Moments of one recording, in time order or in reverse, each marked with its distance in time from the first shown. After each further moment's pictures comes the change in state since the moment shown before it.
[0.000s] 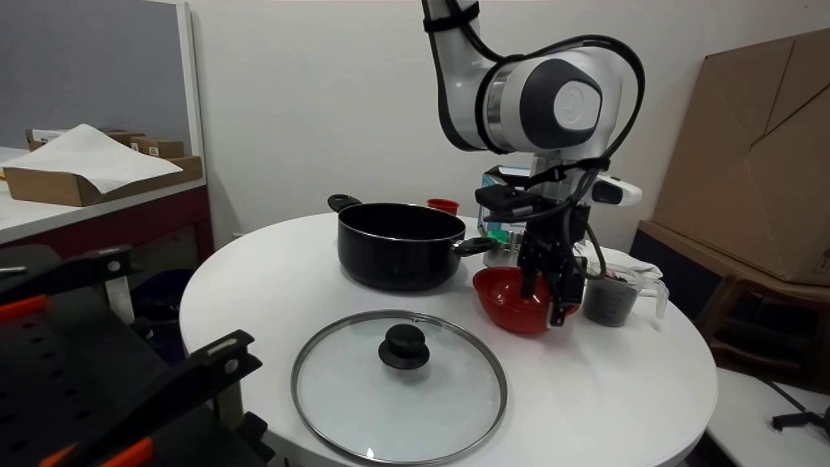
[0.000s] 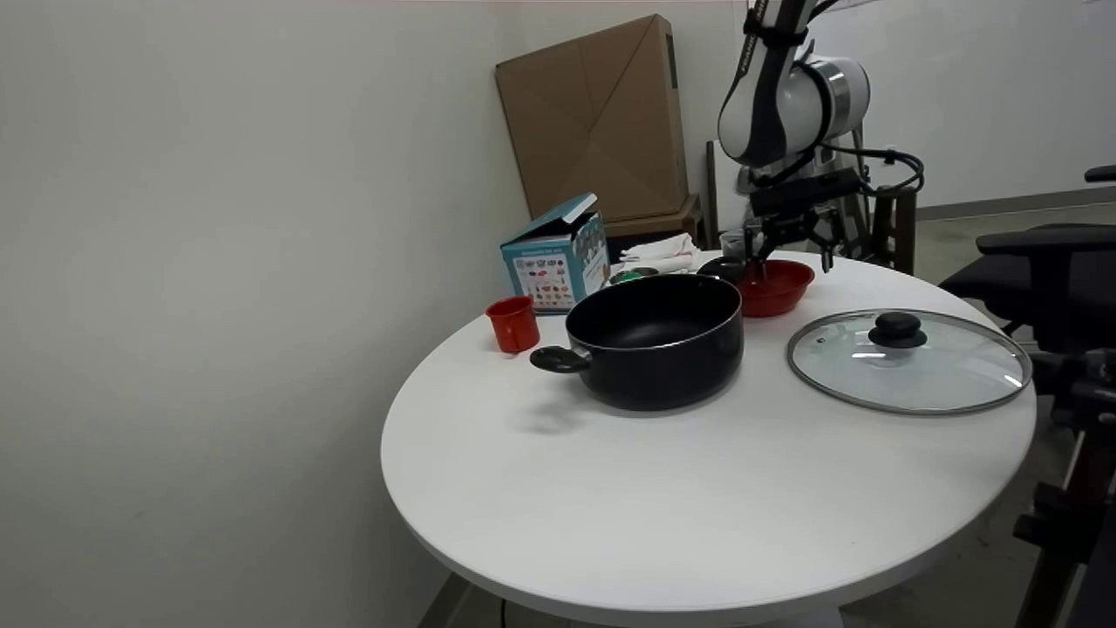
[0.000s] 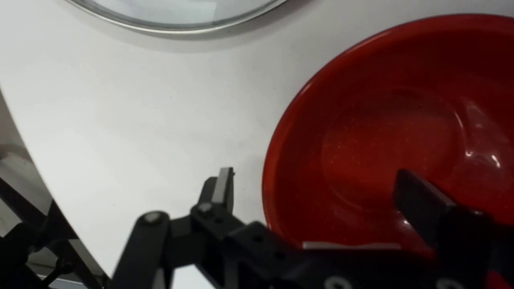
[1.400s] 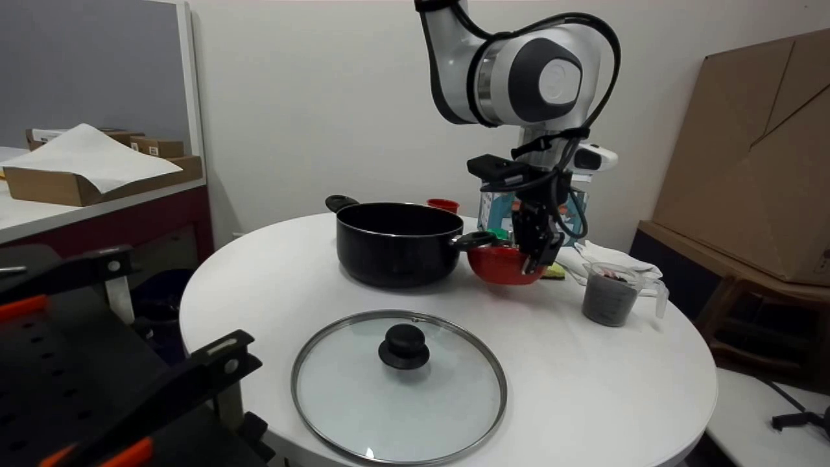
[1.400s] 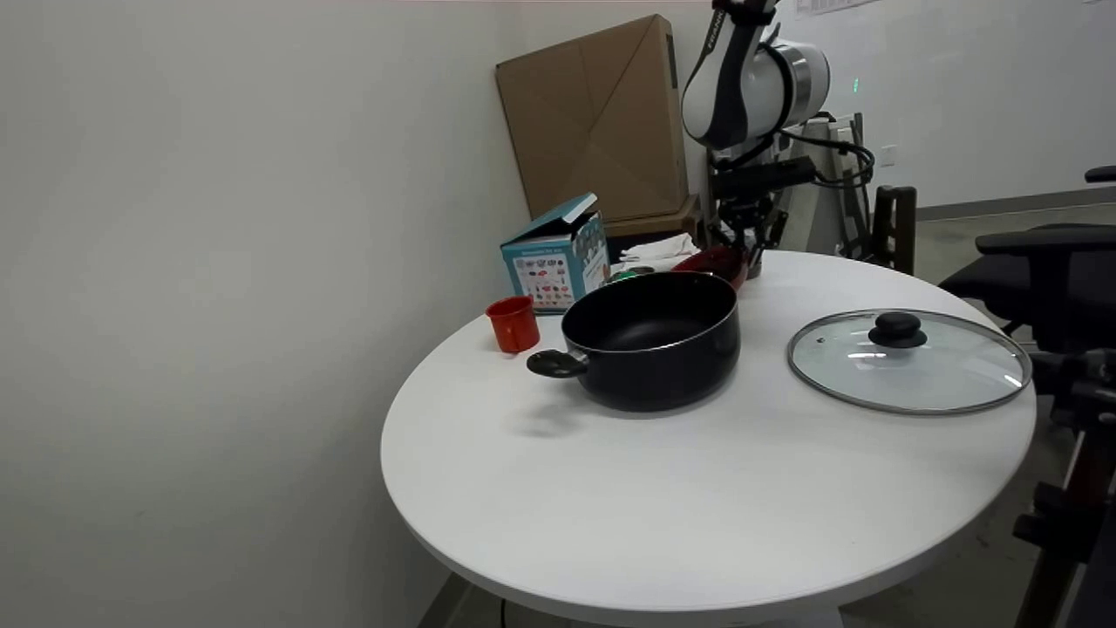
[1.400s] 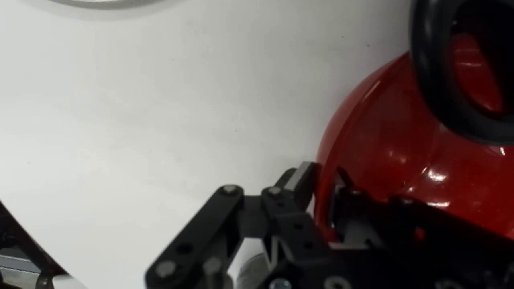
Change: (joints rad) arm 0.024 -0.030 0.051 0.062 0.003 0.000 -0.015
